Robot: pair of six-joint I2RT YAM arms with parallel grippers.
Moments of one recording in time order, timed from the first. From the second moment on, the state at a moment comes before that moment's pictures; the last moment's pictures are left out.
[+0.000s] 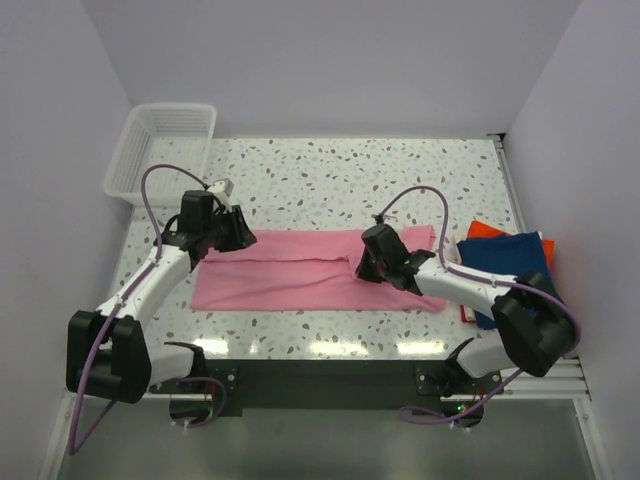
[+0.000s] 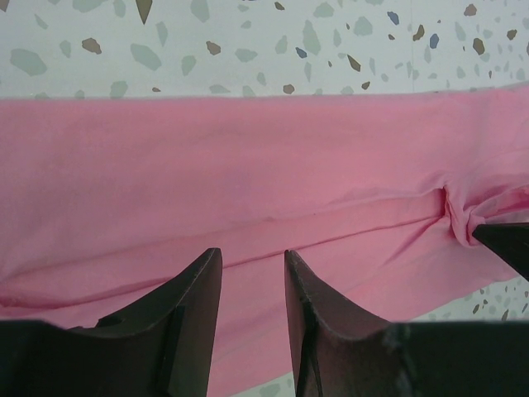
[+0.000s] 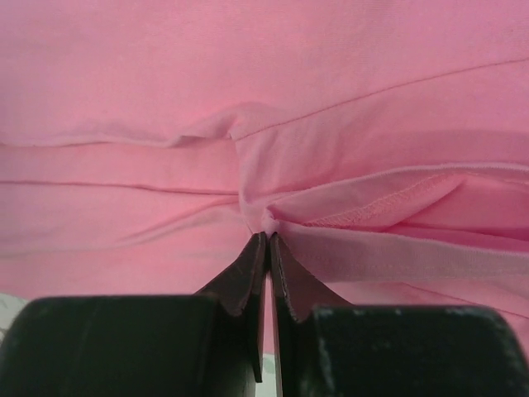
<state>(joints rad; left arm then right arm) -0.16 1.25 0.79 -0.32 0.26 -0.35 0.70 1.43 0.73 -0.19 0.18 0.82</state>
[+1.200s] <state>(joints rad) -0.78 1.77 1.12 -0.15 0.23 -0.51 0.35 1.29 0.81 -0.44 0.26 0.63</state>
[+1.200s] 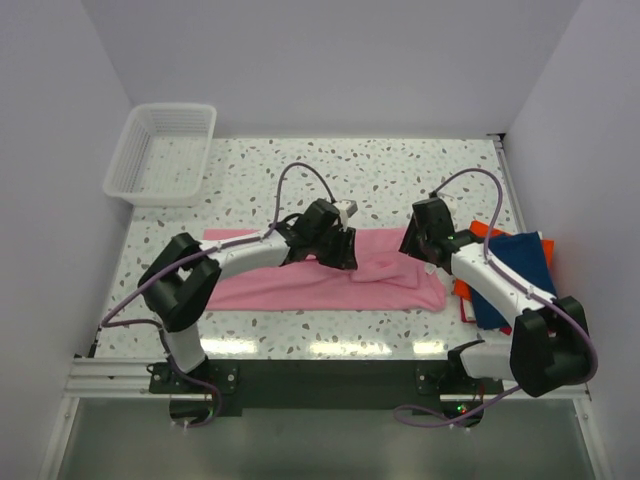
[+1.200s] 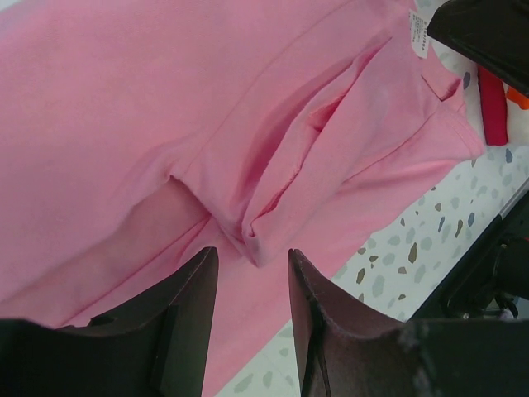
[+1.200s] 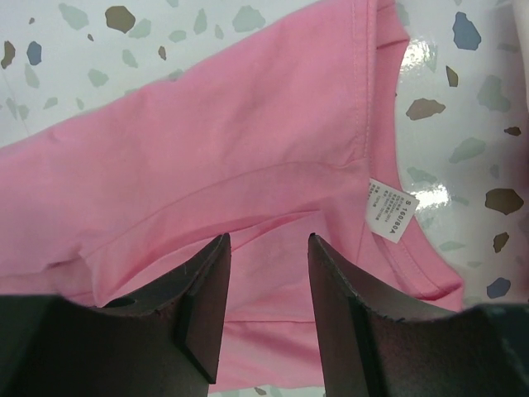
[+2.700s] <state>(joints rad) -0.84 1.82 1.08 -0.15 0.25 -0.49 0.33 1.37 0.75 -0.40 0.18 0.59</state>
